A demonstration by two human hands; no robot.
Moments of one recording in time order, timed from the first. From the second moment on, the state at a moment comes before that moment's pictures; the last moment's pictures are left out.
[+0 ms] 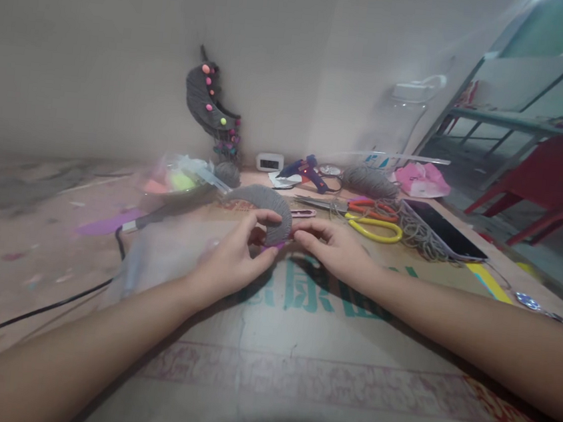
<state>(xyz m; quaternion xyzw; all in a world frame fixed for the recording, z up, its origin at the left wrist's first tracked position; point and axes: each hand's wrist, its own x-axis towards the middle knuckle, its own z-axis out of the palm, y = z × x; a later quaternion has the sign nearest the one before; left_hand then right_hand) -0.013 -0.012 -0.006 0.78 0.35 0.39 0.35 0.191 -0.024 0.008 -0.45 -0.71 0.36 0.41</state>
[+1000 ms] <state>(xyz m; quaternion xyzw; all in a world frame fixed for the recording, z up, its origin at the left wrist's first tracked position) -0.011 -0.014 -0.010 0.78 0.33 0.39 0.37 0.192 -0.026 0.010 -0.44 -0.73 0.34 0.41</state>
